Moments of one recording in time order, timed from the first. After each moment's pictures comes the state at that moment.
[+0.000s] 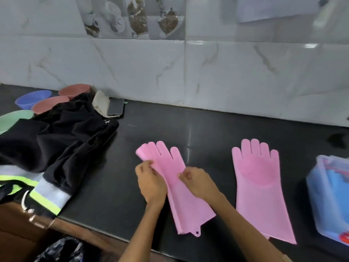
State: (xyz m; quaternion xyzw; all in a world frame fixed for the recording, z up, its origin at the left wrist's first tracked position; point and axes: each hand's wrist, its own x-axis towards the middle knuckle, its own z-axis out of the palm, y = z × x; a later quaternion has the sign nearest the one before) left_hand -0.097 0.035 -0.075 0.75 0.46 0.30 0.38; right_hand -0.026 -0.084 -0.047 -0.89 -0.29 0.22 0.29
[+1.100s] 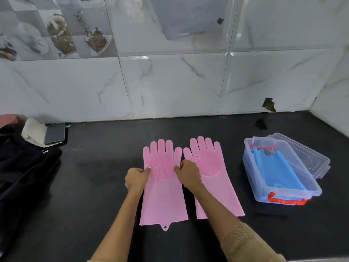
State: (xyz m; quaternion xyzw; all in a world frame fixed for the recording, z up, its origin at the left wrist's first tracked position) left_hand -0.012 0.008 -0.075 0.79 0.37 0.09 0.48; right_hand 0.036 -0.148 -0.068 -0.93 -0.05 0.08 0.37
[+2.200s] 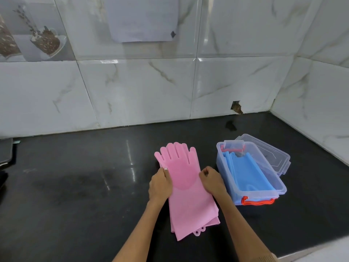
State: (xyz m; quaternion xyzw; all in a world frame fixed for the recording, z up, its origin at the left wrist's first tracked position) left_hand 0.033 -0.119 -0.081 0.89 0.14 0.05 0.44; right_hand 0.057 -0.288 -0.068 -0.93 0.11 0.07 0.36
